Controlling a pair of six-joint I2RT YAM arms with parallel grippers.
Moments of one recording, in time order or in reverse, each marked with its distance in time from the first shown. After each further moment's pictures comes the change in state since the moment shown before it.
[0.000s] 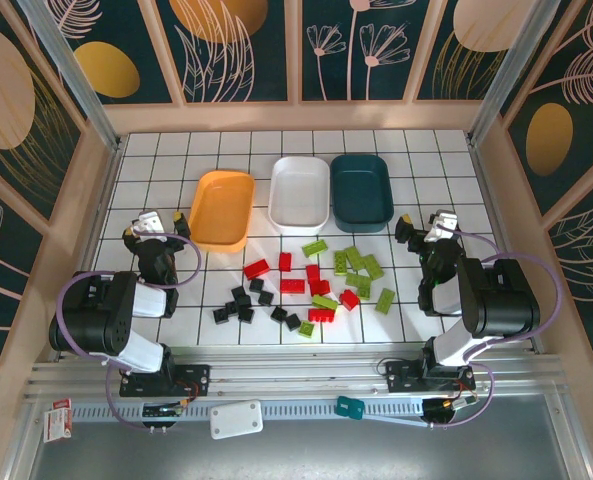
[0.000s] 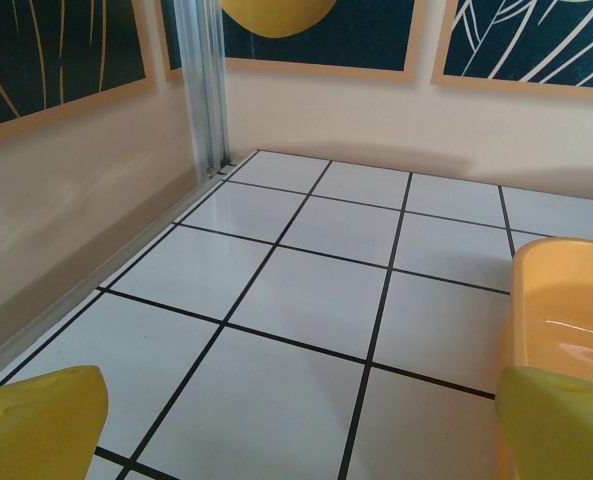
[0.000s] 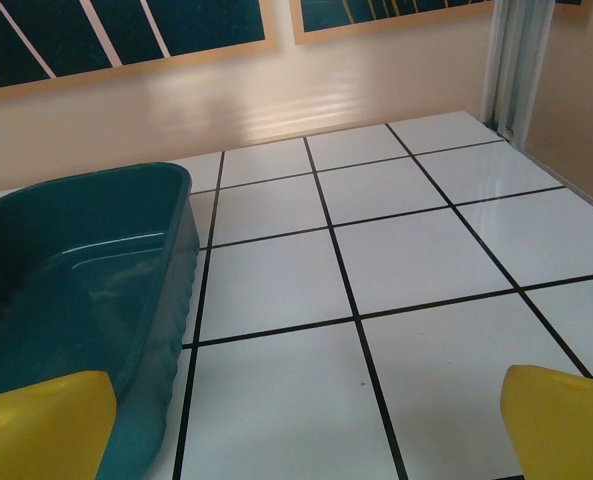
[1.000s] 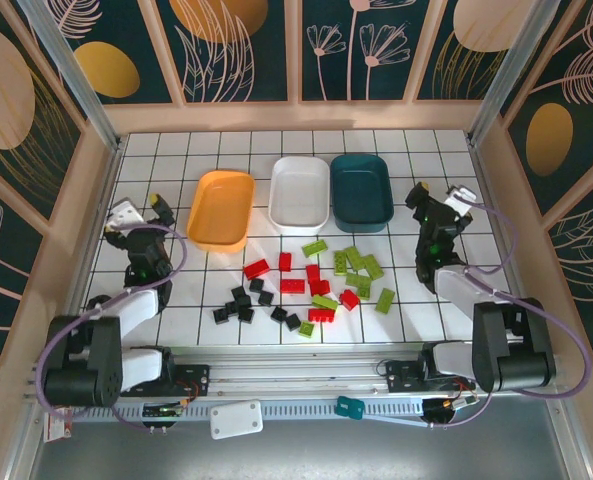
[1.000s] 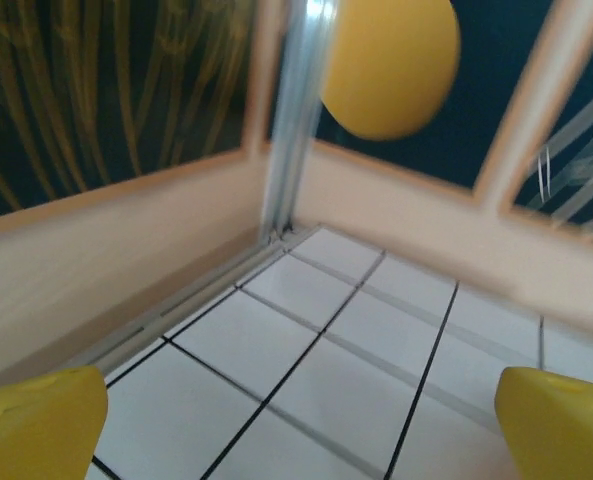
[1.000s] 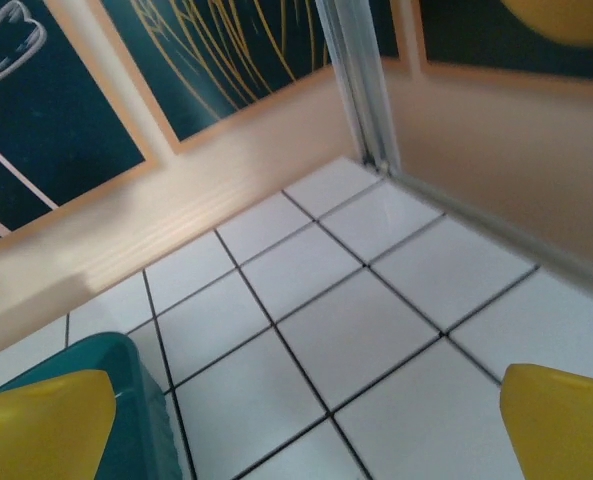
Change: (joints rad) left arm 0.000 -0.316 0.123 -0.367 -0.223 -0.240; right arm 0.116 -0.304 0.290 -0.681 0.416 0.349
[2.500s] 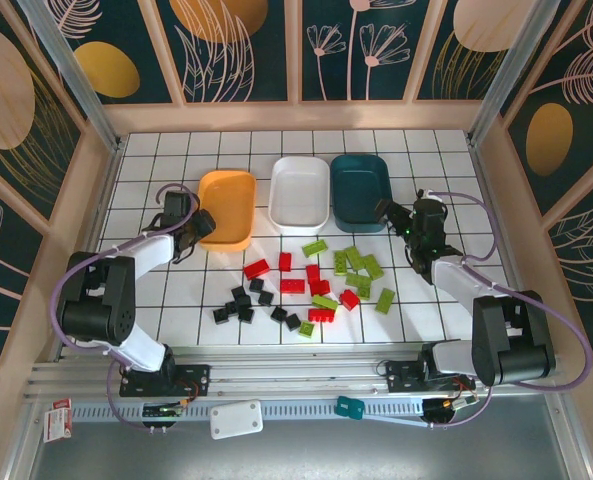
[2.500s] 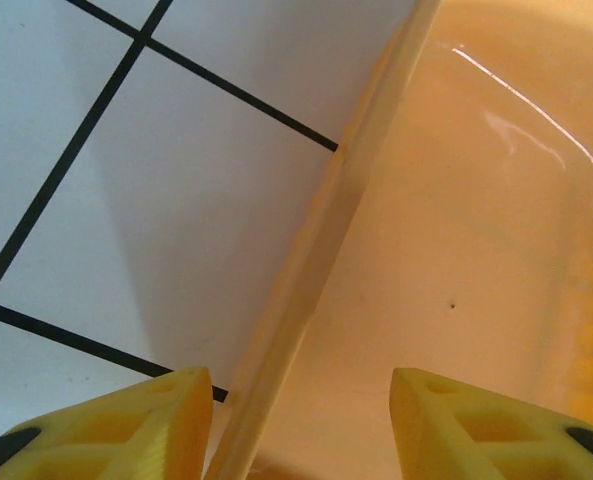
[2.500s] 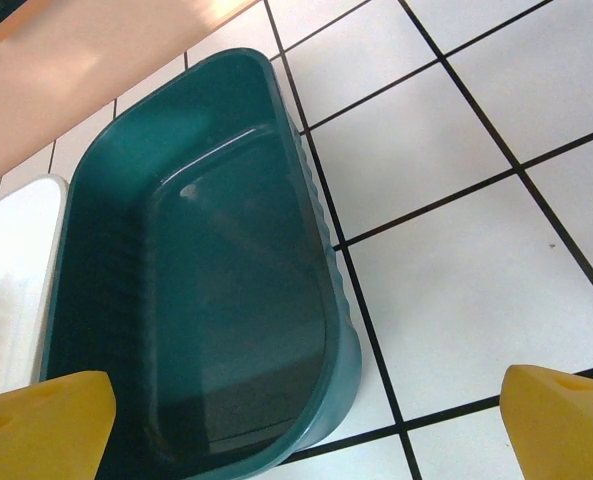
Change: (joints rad) left arm -0.103 0.393 0.446 -0.858 0.518 -0.315; right arm 0.061 0.042 0.089 -0.346 -0.416 0.070
